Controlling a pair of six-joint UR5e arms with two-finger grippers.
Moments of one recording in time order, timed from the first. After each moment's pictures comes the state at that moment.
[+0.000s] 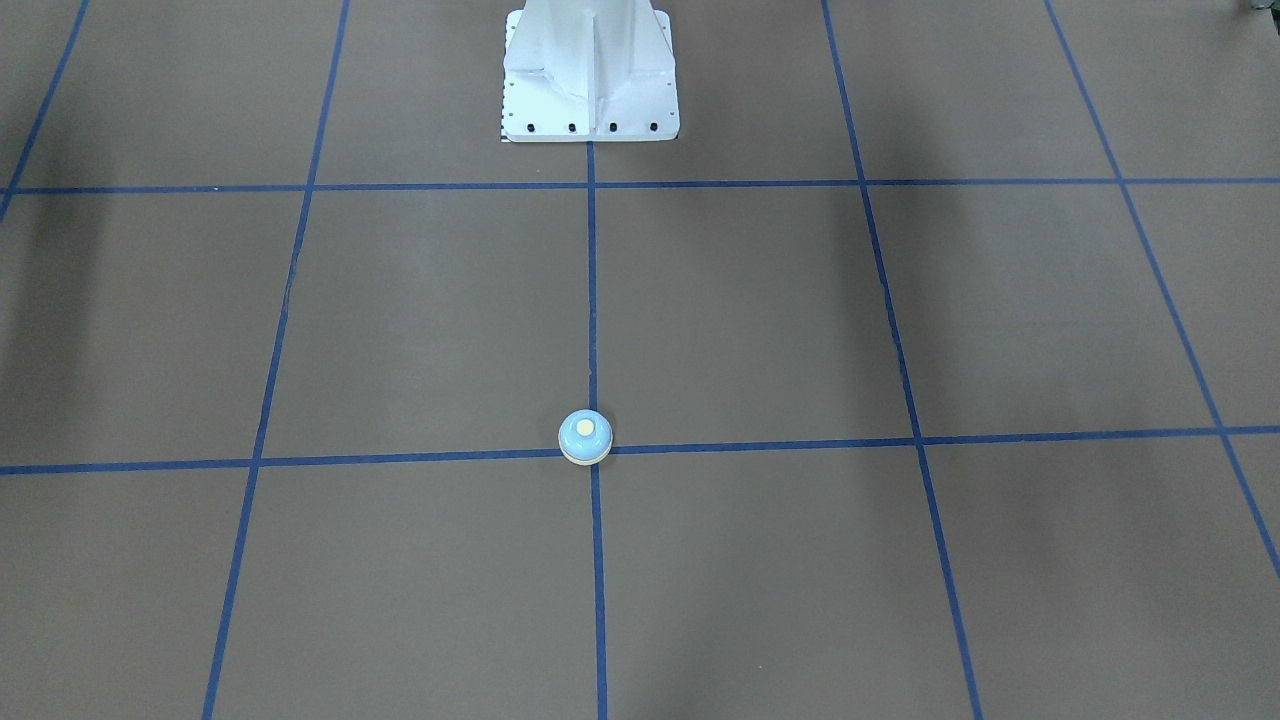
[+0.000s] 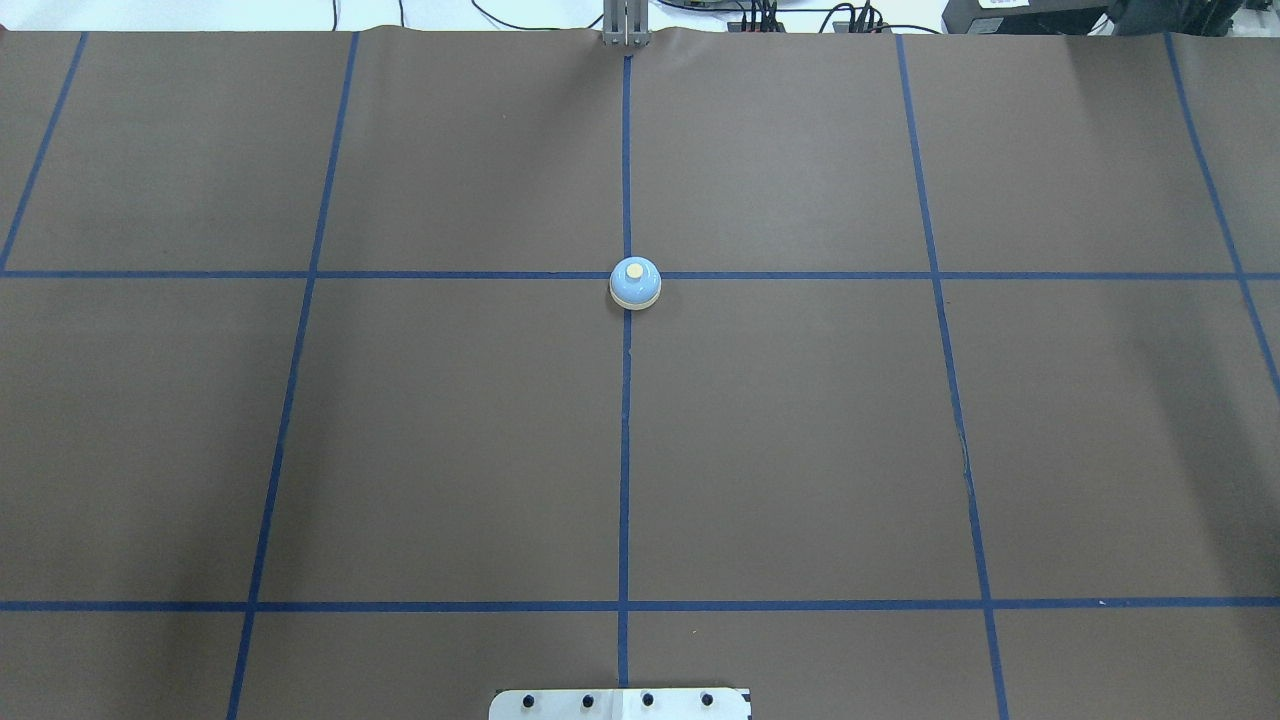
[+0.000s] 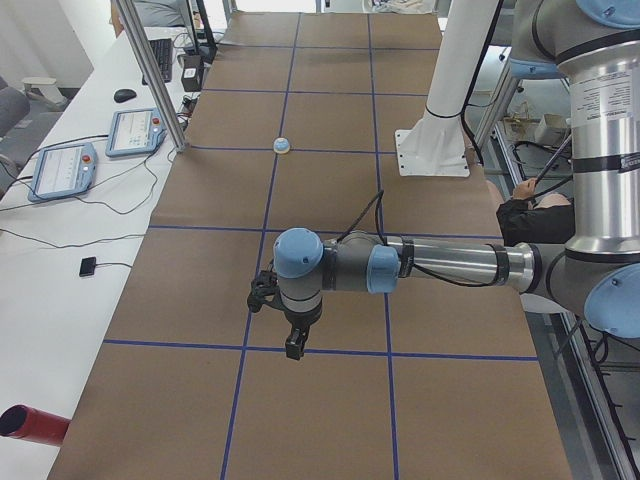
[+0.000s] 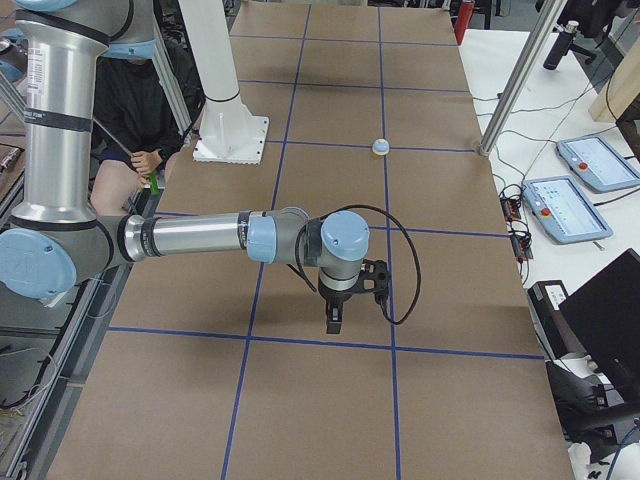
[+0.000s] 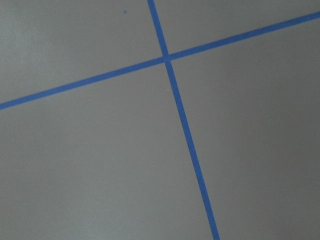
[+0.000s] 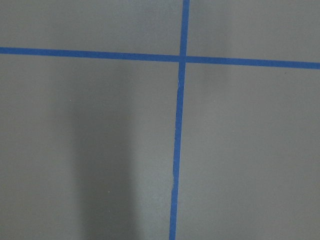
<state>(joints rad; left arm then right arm) -1.57 -1.41 -1.79 -1.53 -2.30 0.24 1.56 -1.71 1.82 -1.73 2.36 -0.05</state>
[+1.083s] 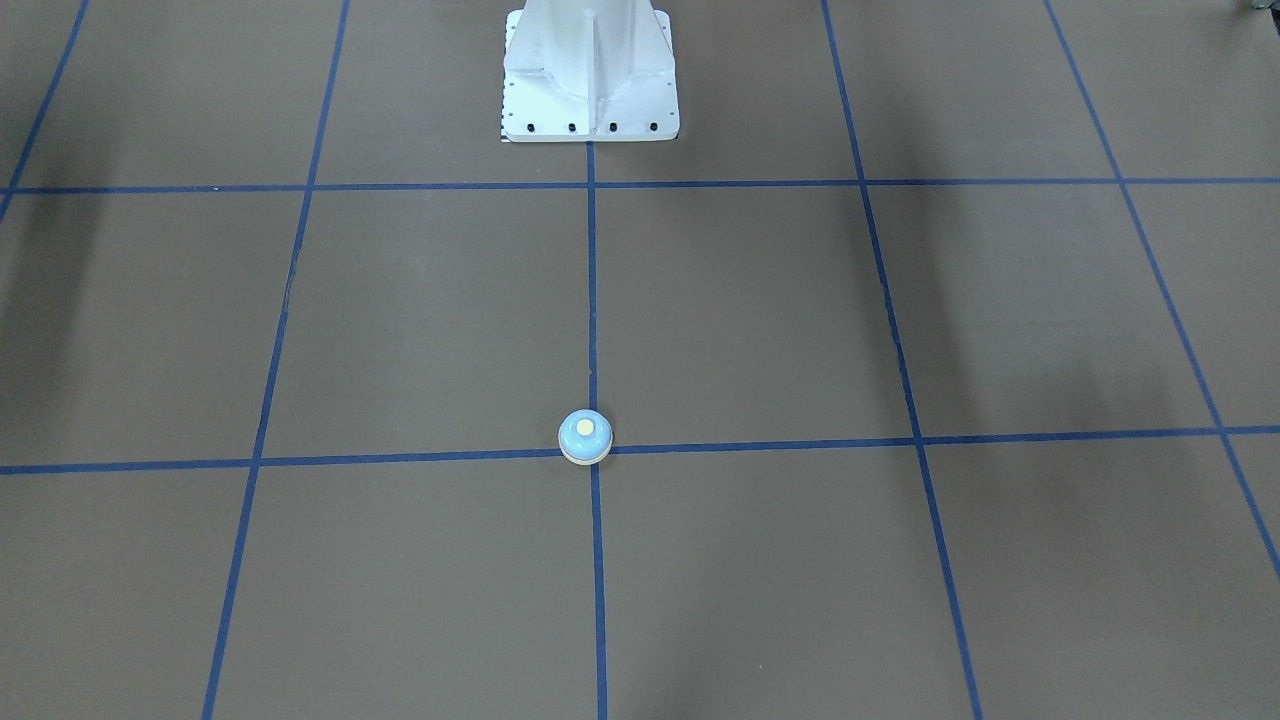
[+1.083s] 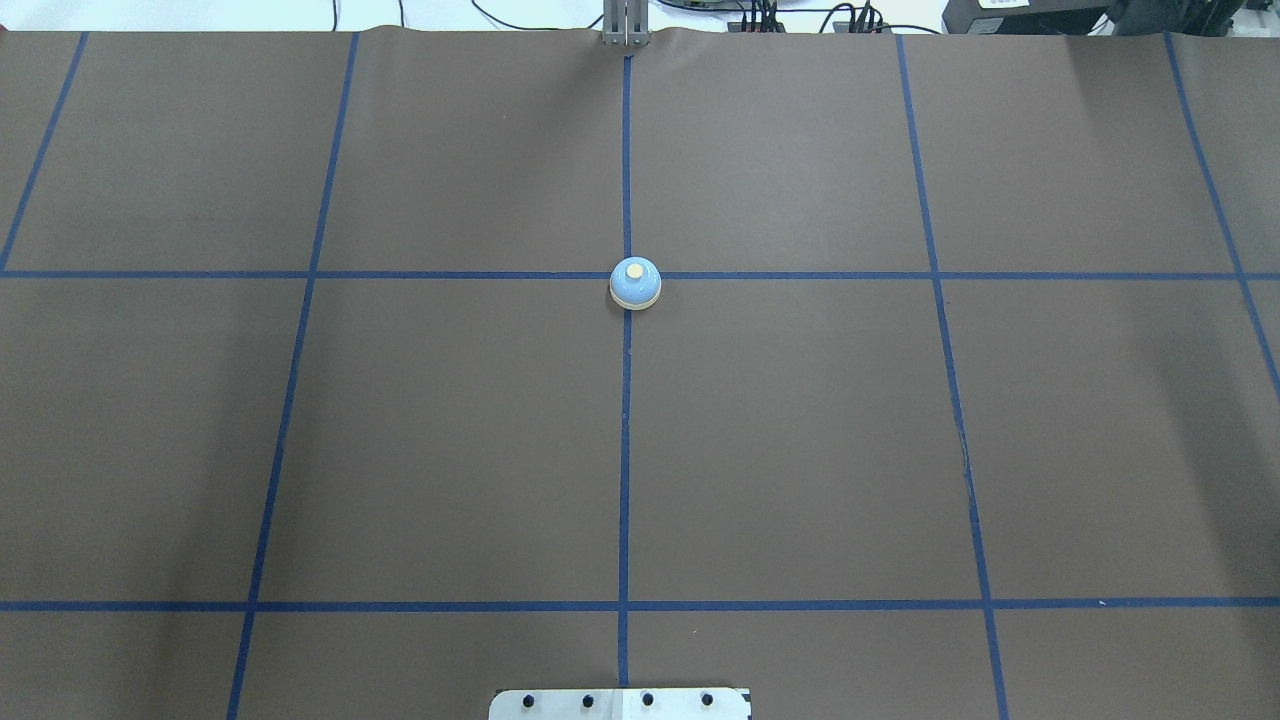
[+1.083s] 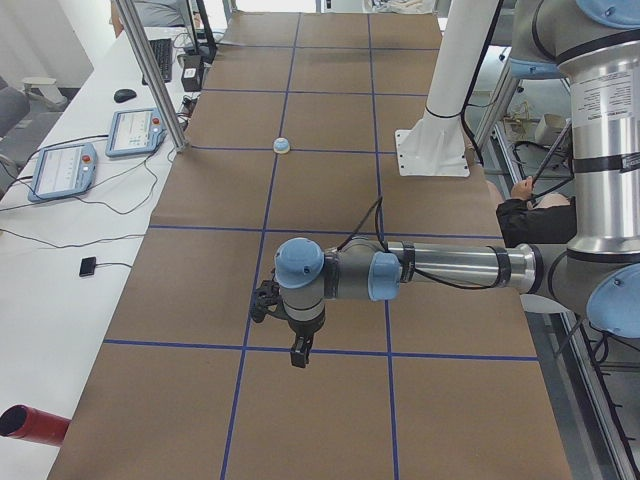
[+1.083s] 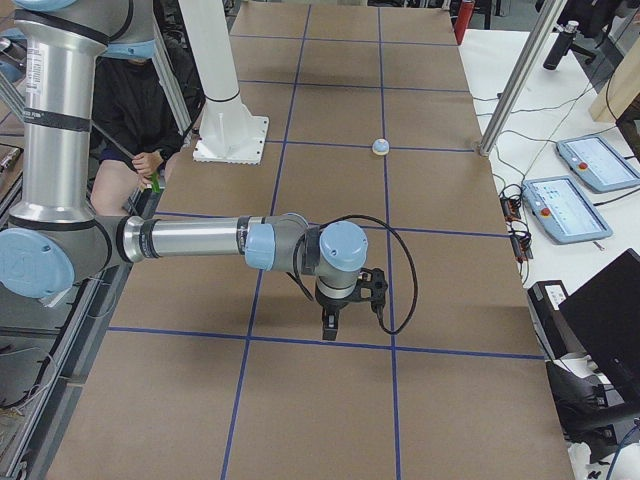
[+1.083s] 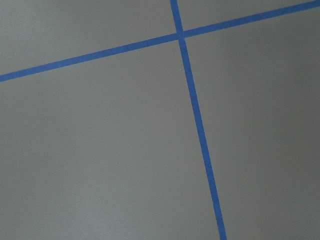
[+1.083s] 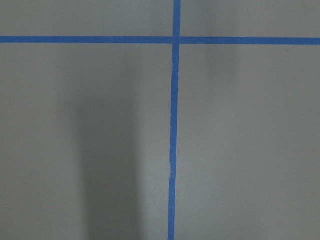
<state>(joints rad) -1.57 -1.40 -1.76 -1.53 -2.30 0.22 1.57 -1.72 1.79 -1.72 2.37 -0.06</state>
